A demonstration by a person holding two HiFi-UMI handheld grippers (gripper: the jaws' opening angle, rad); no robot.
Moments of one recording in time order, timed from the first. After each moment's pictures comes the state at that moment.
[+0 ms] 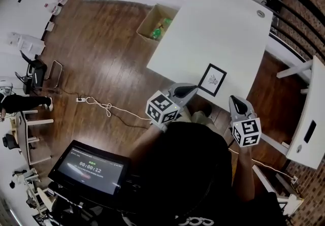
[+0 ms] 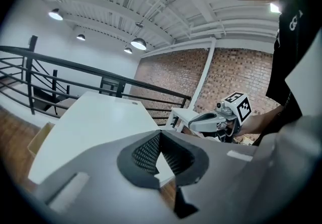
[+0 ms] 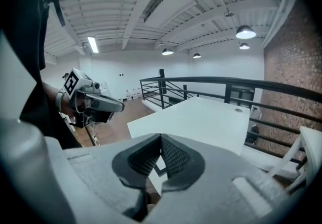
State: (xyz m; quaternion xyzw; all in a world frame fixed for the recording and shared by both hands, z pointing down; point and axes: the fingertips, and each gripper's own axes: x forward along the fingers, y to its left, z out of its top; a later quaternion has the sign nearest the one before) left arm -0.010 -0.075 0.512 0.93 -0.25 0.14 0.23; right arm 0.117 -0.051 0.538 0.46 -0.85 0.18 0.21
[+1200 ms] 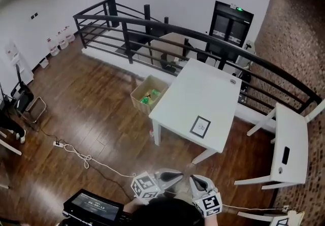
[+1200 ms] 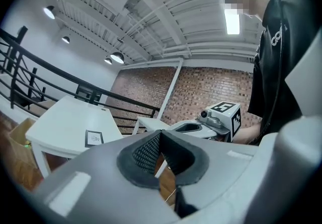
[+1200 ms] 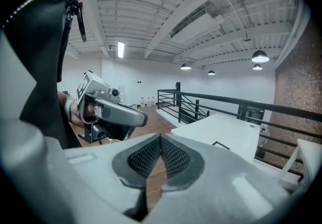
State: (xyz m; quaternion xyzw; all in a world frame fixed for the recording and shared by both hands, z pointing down) left arm -0.089 0.224 0.424 0.97 -0.13 0.03 0.21; right arm -0.063 0.225 0.451 0.42 -0.88 0.09 0.18
